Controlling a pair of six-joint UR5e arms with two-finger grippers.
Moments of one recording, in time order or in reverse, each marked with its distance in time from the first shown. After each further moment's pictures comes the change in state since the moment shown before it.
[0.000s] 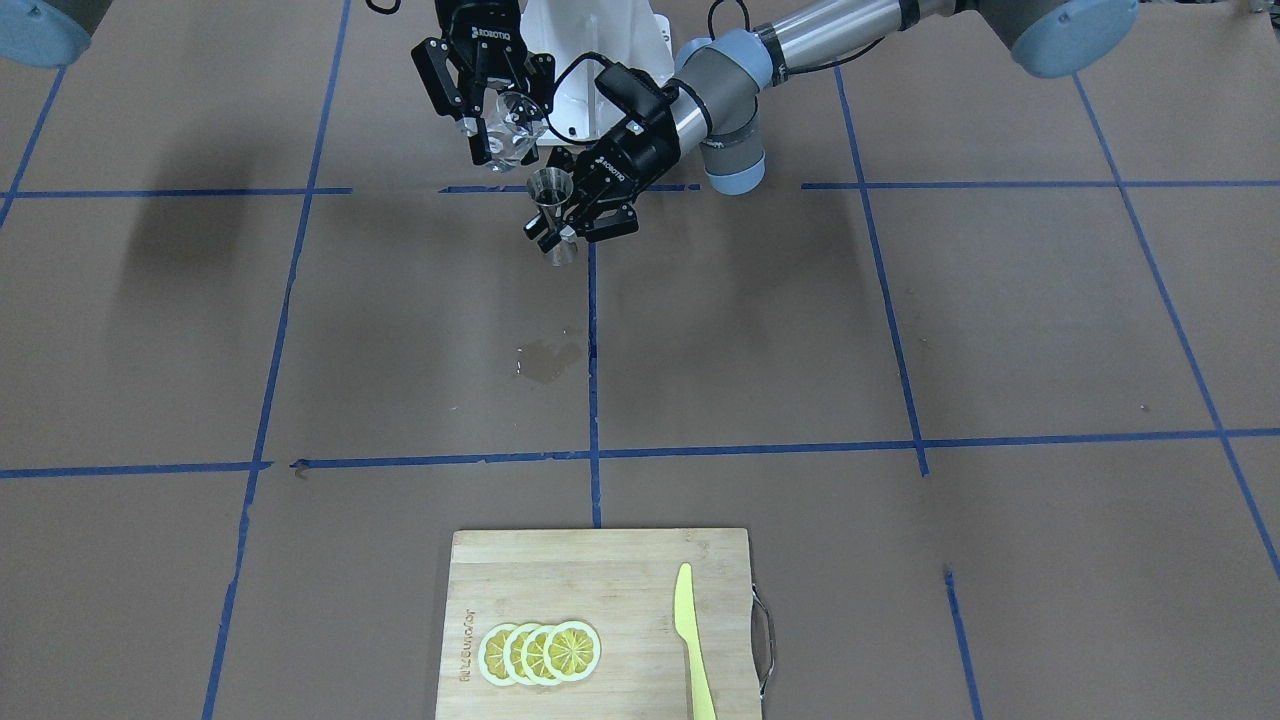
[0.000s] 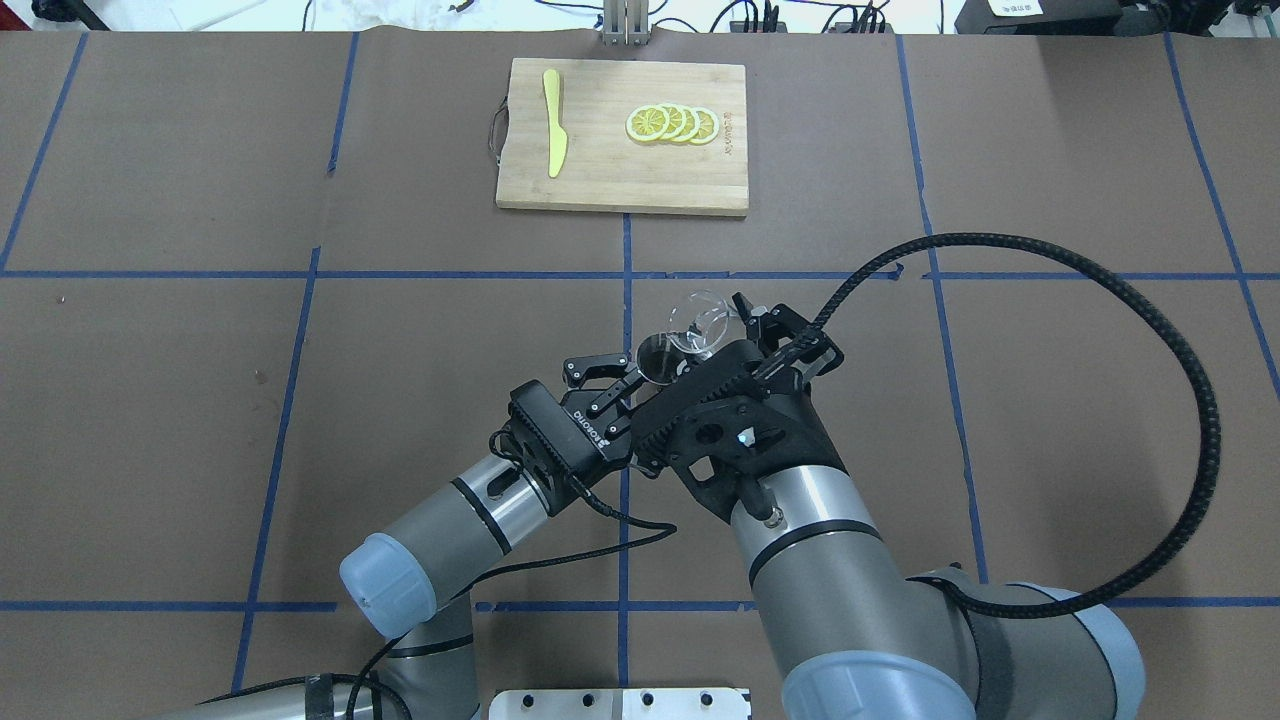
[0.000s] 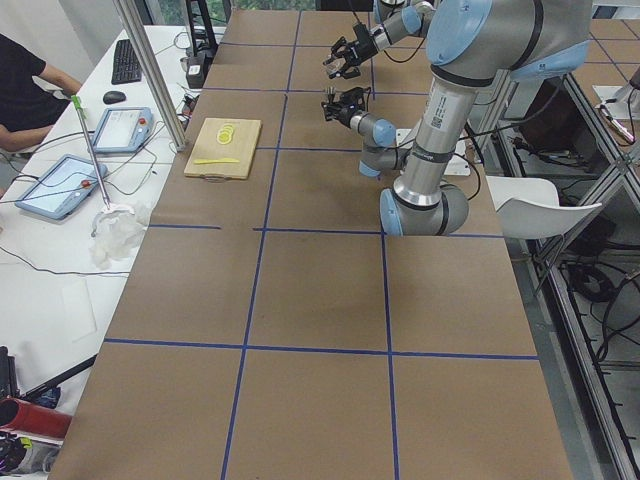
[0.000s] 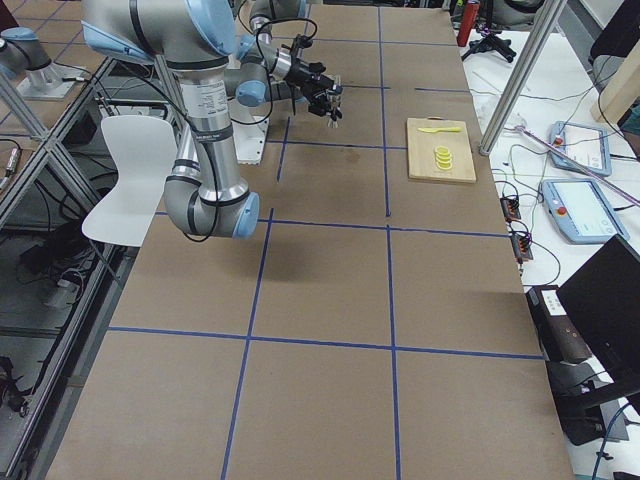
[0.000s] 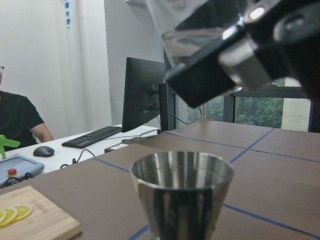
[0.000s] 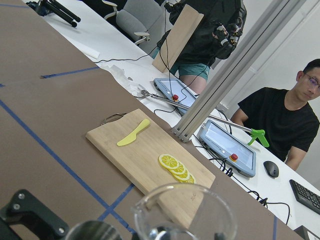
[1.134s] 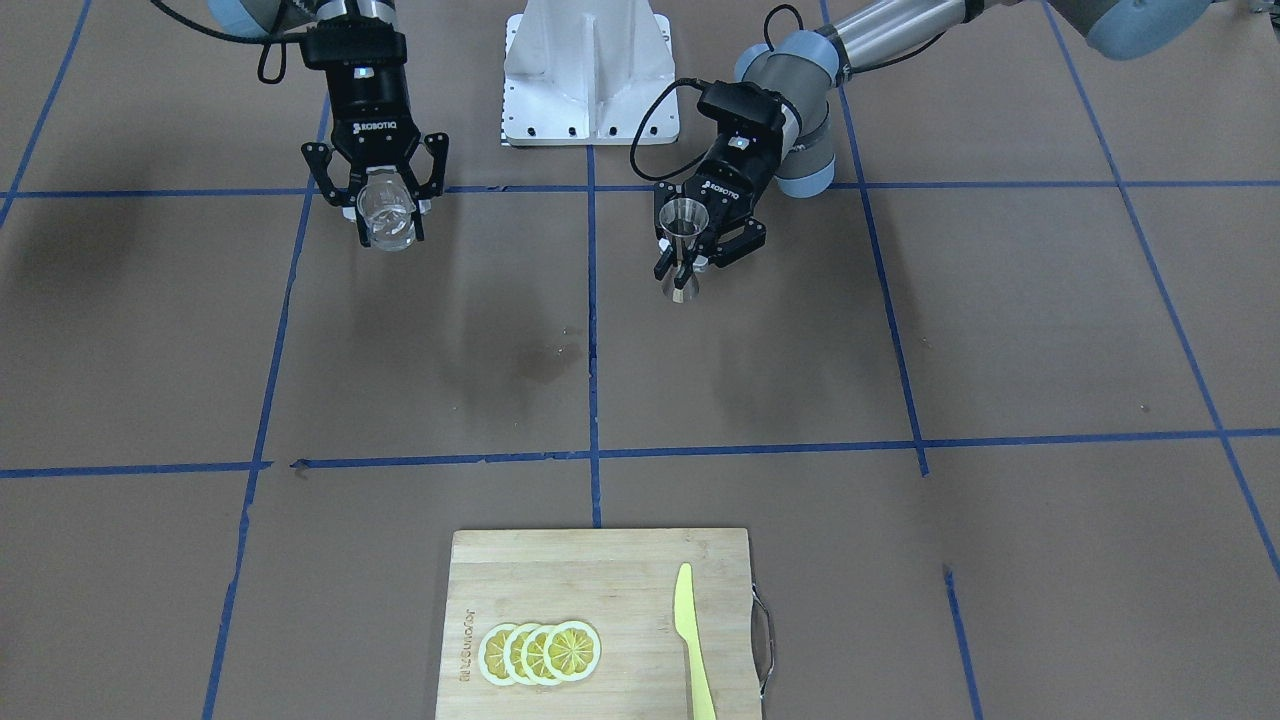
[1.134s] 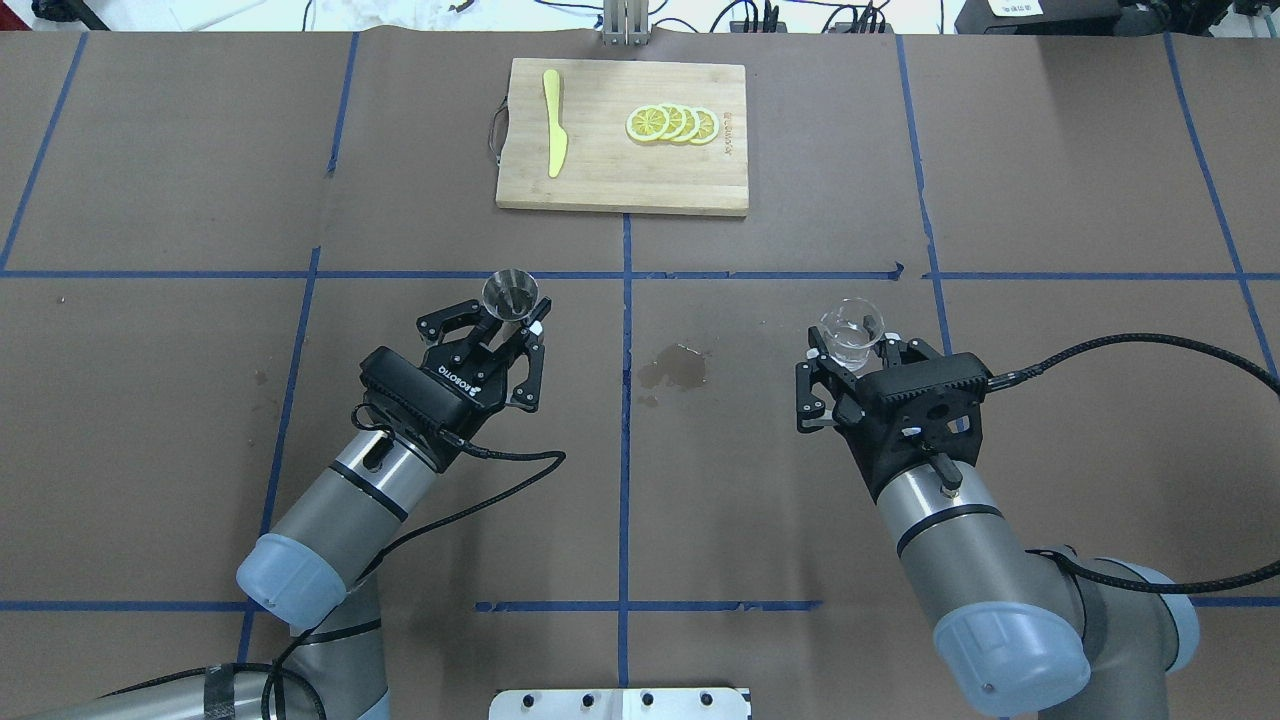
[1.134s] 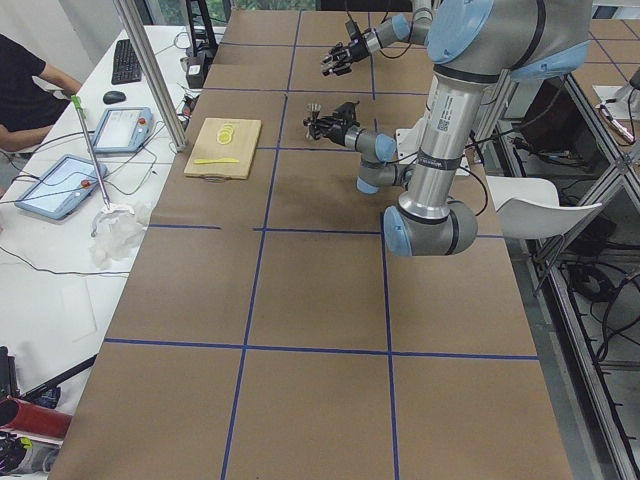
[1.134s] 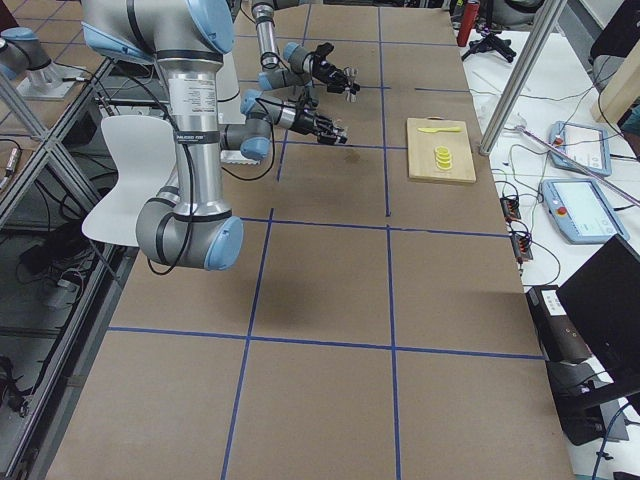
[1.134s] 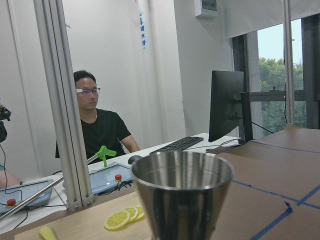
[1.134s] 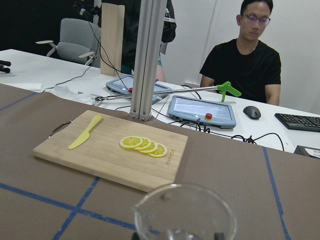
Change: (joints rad) left arm -0.042 0.168 -0.112 0.004 0.243 -0.005; right arm 0.064 -0.342 -0.175 0.533 -0.016 0.489
